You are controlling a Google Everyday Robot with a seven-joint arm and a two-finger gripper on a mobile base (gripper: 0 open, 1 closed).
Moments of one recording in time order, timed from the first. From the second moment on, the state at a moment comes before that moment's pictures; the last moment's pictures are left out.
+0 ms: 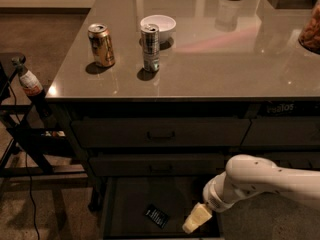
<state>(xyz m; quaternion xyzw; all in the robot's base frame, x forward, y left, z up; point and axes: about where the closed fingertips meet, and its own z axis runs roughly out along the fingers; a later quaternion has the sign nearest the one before) 0.399 -0.131 0.502 -0.44 0.87 0.19 0.11</state>
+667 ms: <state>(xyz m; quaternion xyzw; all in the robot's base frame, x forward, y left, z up) 0.401 -0.119 0.459 -0.42 0.88 0.21 0.11</state>
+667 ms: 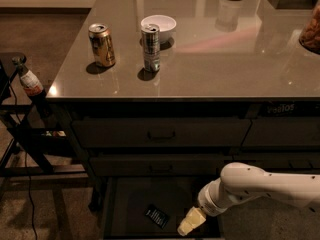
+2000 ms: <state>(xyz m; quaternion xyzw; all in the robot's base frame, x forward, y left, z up) 0.413 -0.077 0.331 -0.38 0.88 0.26 0.13</state>
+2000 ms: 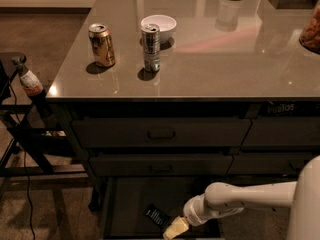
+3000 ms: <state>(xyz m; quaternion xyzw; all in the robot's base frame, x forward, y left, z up) 0.440 -0.047 0.266 -0.37 0.87 0.26 0.18</state>
